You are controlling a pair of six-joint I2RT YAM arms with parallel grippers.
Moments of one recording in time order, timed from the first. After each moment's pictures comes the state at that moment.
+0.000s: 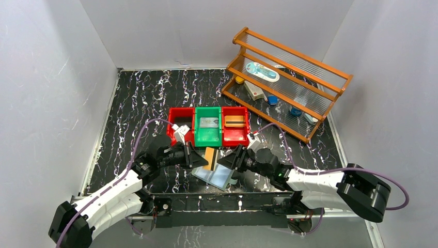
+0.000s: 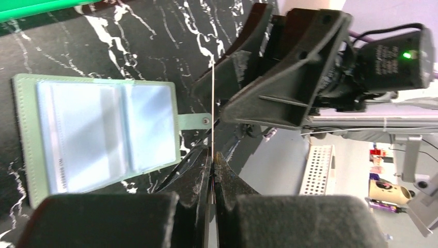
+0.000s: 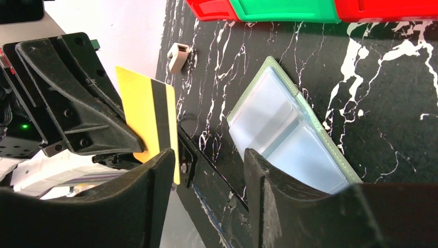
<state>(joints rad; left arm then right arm) -0.66 0.79 0.38 -0.06 0.49 -0.82 1.05 1.10 0.23 0.59 0.01 1.12</state>
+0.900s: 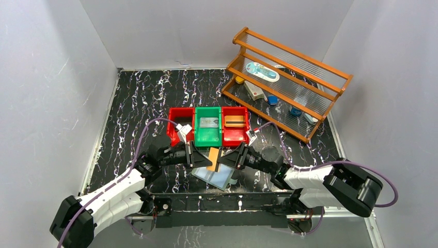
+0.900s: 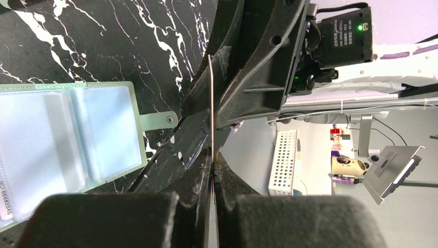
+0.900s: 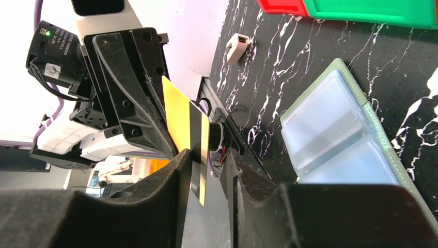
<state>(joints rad) -0.65 0.84 0.34 0.17 0.64 -0.95 0.94 1.21 0.17 0.95 -0.24 1.21</state>
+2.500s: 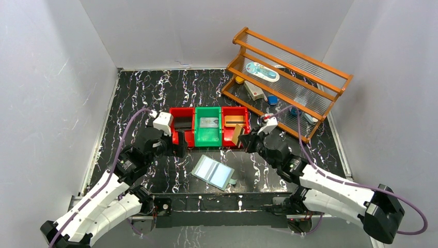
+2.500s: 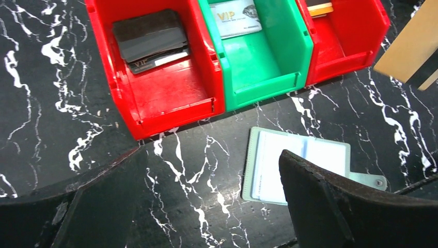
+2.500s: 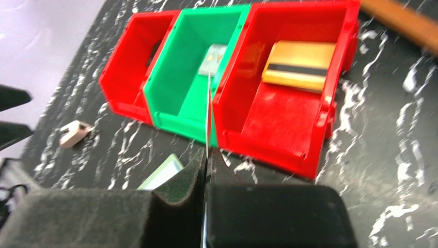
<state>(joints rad) -0.65 0.67 0.70 -0.58 -0.19 -0.29 0.91 0.84 0.40 0.18 0.28 0.63</state>
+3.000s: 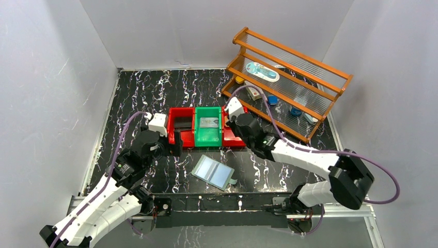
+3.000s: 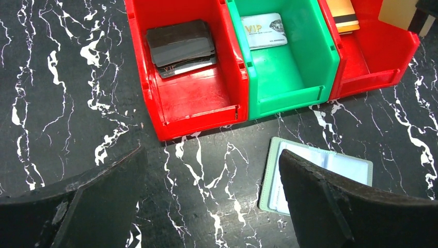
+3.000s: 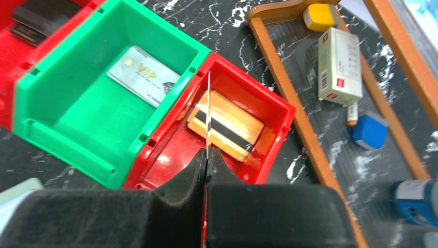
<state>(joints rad) -0.65 0.62 0.67 -0.57 -0.30 -0.27 0.91 1.30 0.78 0.11 0.41 -0.04</state>
